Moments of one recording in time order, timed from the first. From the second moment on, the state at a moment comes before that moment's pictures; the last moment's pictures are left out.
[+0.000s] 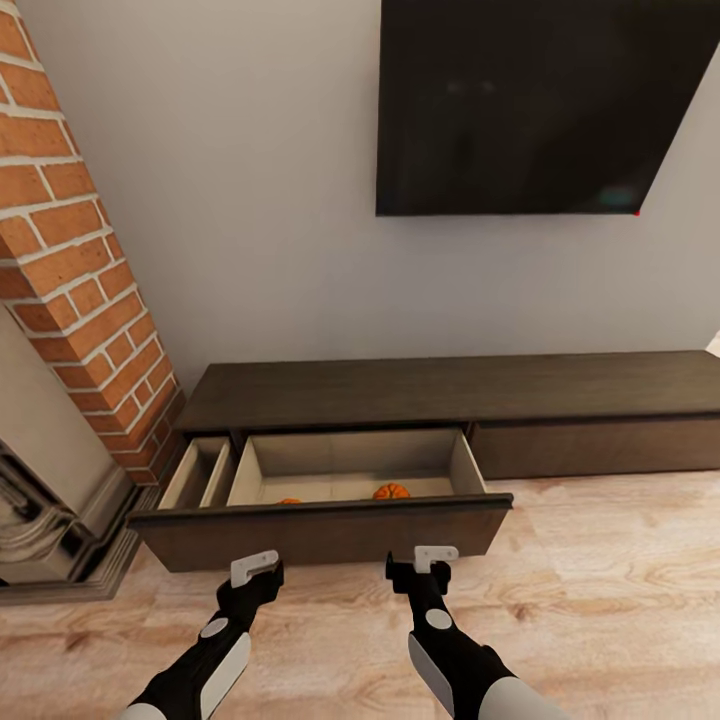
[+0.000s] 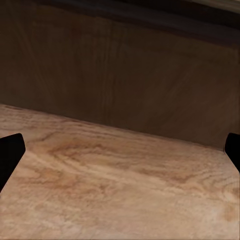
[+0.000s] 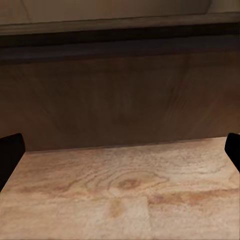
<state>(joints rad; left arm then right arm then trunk) -0.49 0.01 -0.32 -0.53 0.50 -0.15 0.20 -0.58 0.17 0.40 -0.38 -0.26 -0.23 -0.32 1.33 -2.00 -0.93</state>
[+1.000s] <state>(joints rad) -0.43 0.01 -0.32 -0.55 0.45 -0.29 0.20 -0.58 0.17 0.39 -0.38 -0.28 -0.22 -0.20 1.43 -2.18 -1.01</state>
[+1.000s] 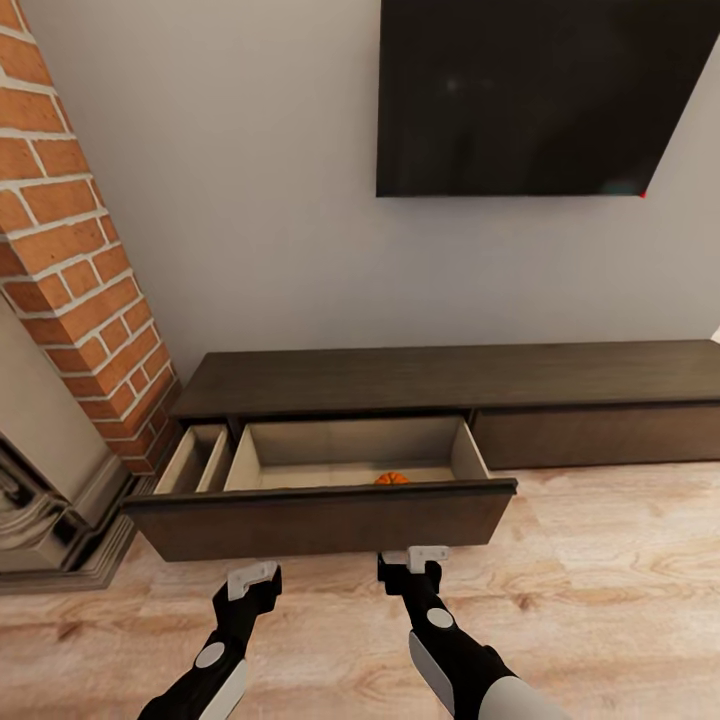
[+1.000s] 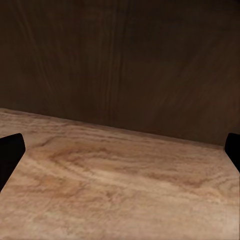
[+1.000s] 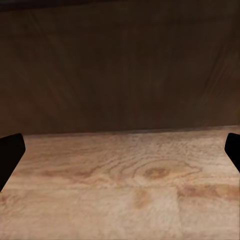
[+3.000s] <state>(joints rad) -0.43 0.01 -0.32 -0.55 0.45 -0.29 0.20 -0.58 0.17 0.39 -0.39 -0.28 -0.23 -0.20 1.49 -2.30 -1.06</state>
